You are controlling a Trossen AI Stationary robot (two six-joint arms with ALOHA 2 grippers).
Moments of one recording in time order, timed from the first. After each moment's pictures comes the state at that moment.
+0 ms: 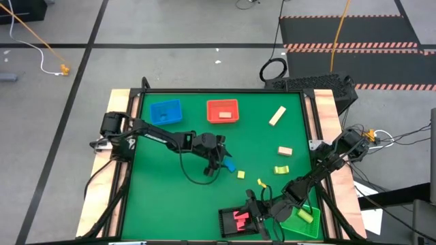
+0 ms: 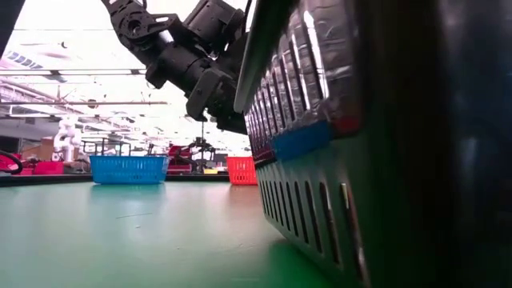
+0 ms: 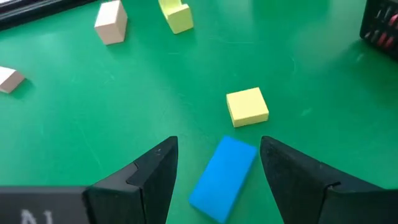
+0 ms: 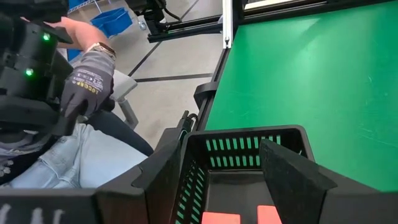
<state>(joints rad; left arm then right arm) -0.01 1.86 0.96 0.31 0.21 0.32 0.73 1.73 0.80 0.58 0.31 0.46</state>
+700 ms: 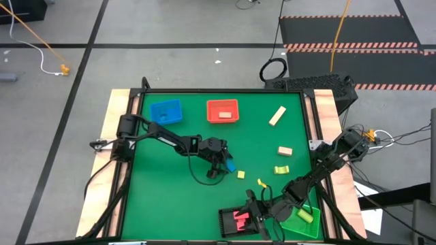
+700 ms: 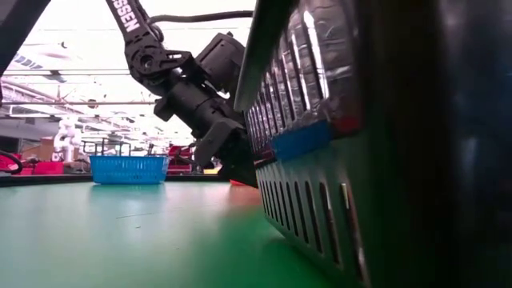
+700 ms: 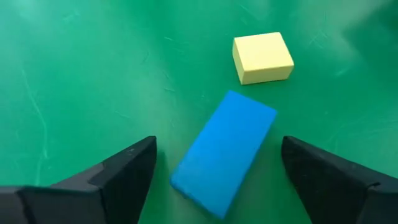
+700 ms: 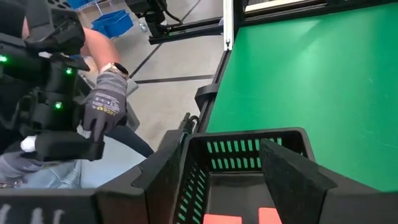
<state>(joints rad) 0.00 2.03 0.98 0.38 0.22 0.25 0.73 1.73 0.80 0.59 0.31 0.46</state>
